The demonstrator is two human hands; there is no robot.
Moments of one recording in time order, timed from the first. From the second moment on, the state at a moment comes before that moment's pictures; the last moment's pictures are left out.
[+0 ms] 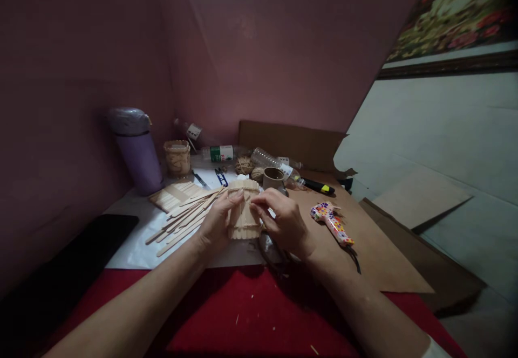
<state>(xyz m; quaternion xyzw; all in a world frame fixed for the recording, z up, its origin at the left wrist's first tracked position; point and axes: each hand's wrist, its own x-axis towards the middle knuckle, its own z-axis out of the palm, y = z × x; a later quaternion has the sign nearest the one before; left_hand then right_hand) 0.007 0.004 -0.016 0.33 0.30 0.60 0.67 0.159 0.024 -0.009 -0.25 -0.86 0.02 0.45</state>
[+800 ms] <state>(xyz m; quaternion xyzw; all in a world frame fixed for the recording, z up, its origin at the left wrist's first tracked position) 0.004 0.005 -0.011 0.25 0.29 0.65 0.66 0.148 0.018 -0.015 -0.39 -0.71 0.16 0.56</state>
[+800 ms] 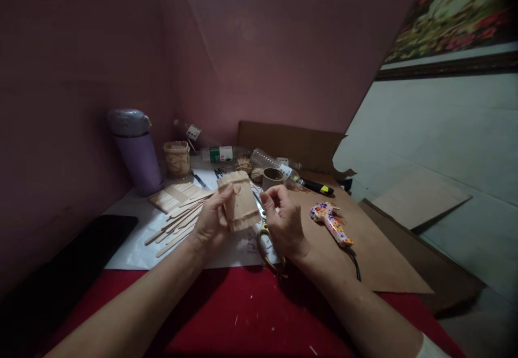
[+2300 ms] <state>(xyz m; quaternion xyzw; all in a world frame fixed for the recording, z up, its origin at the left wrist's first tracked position) -0.009 0.002 0.001 0.42 0.25 0.54 0.68 0.182 0.062 -0.015 -0.30 -0.68 0.44 0.50</state>
